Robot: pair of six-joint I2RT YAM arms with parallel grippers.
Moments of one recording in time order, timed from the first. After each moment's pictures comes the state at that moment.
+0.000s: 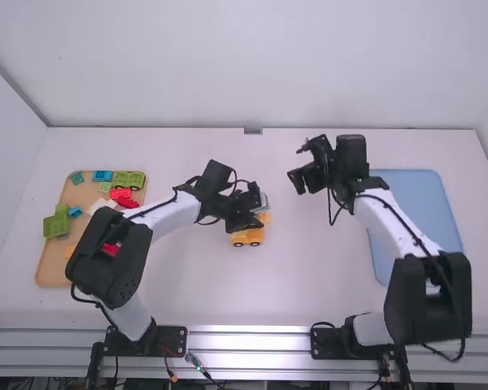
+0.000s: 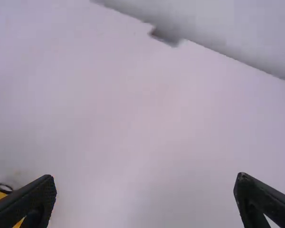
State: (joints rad) left arm -0.43 1.76 1.03 -0.28 0.70 0.75; right arm 0.14 1.50 0.97 -0.20 -0.30 -0.23
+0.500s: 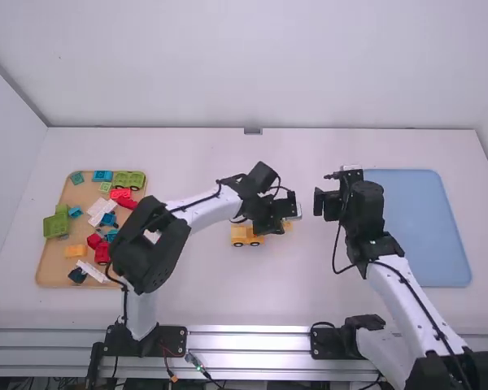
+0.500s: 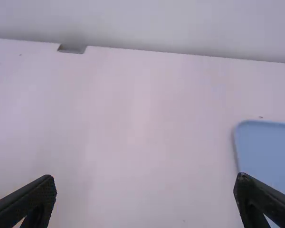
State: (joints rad) left arm -0.63 1.99 1.33 -0.51 0.47 0.73; right arm 0.14 1.07 0.58 -0.06 0.03 -0.02
